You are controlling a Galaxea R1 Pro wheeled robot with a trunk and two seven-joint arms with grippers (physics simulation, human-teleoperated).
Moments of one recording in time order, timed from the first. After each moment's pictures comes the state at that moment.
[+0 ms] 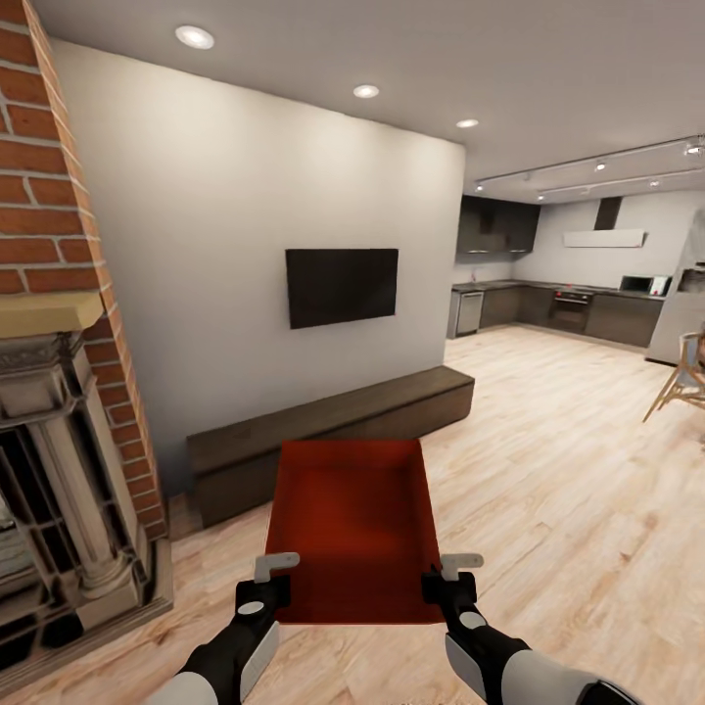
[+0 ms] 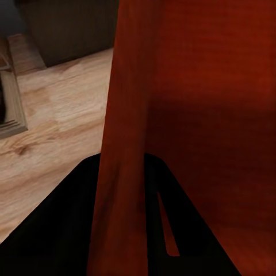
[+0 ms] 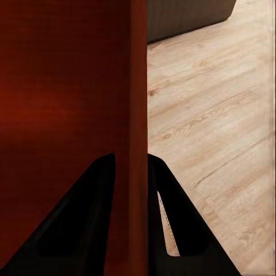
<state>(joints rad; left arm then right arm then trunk) -0.55 -0.15 -0.11 -0.38 0.12 0.00 0.32 -0.67 0.08 0.71 -0.08 -0.62 -0.34 -0.20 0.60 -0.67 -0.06</state>
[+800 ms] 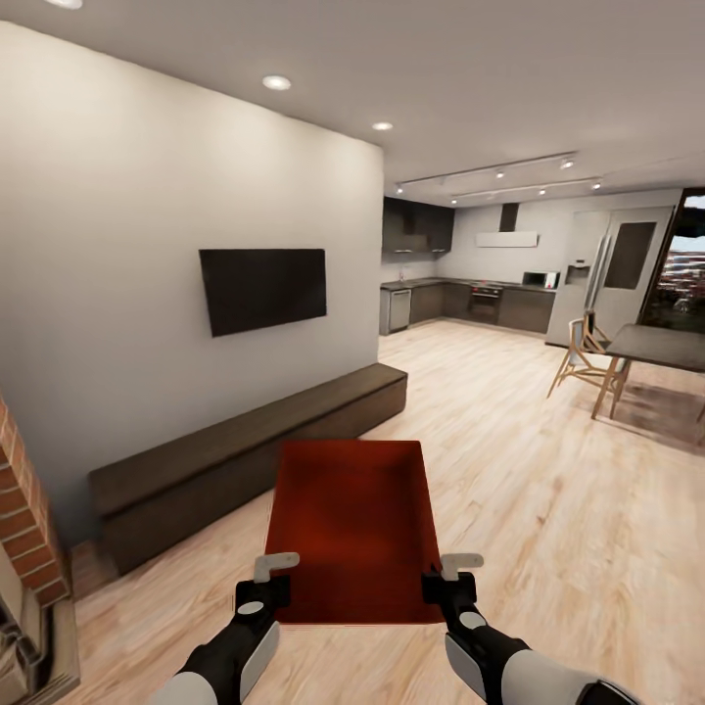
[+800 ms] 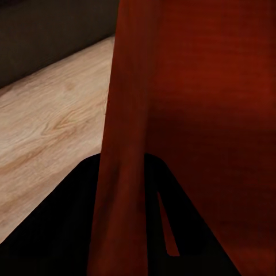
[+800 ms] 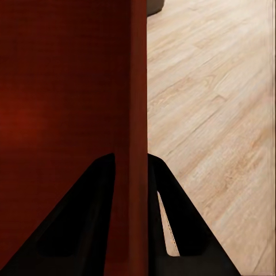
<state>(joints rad) -0.55 -0.15 -0.11 -0.38 0.12 0.00 0.32 -0.67 0.08 0.71 -0.08 -0.62 -0.34 -0.20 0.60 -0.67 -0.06</state>
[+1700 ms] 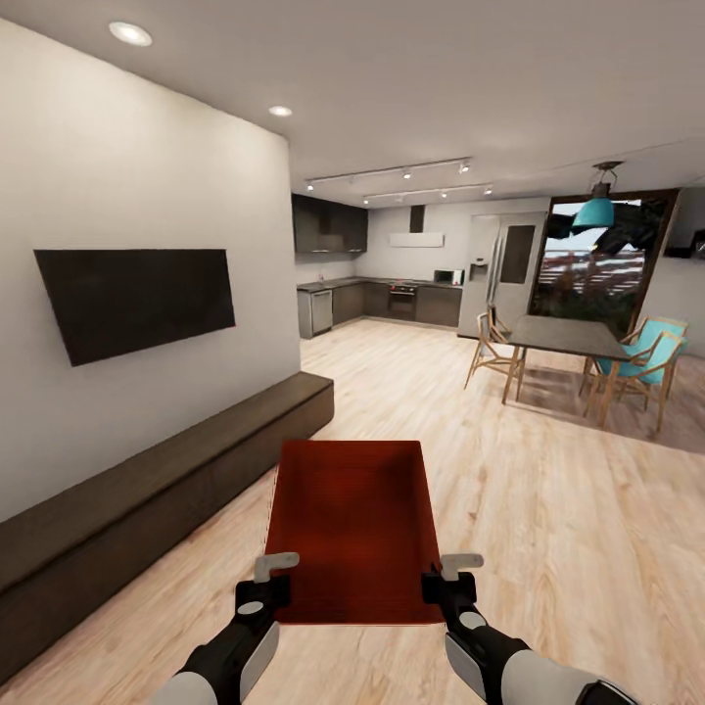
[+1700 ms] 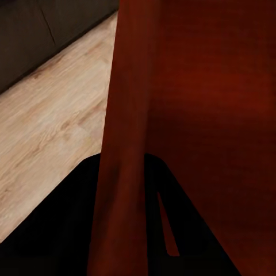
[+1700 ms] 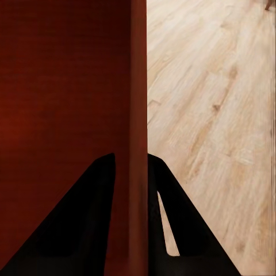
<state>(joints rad) -0.55 -0.15 -0.11 -0.38 0.12 0.00 0.31 -0.67 0.08 0.71 -0.08 -0.62 -0.34 -0.20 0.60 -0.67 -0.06</state>
